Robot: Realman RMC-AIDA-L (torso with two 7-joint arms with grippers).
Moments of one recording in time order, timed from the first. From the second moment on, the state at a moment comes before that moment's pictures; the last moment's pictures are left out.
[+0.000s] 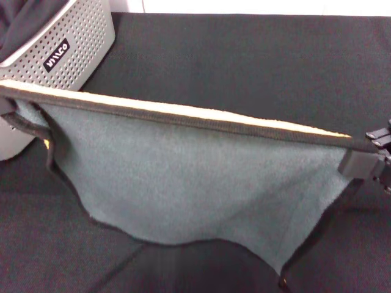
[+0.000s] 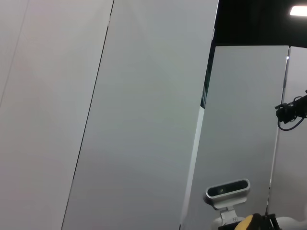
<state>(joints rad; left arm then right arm) -0.16 -1.79 1.00 0.85 1.14 2.04 -1.52 0.30 2.00 -1.34 -0.87 -1.07 -1.97 1.65</state>
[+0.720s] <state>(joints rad) -0.17 -1.77 1.08 0.86 1.16 2.04 -1.56 0.38 2.00 -1.33 -0.80 -1.08 -1.95 1.67</state>
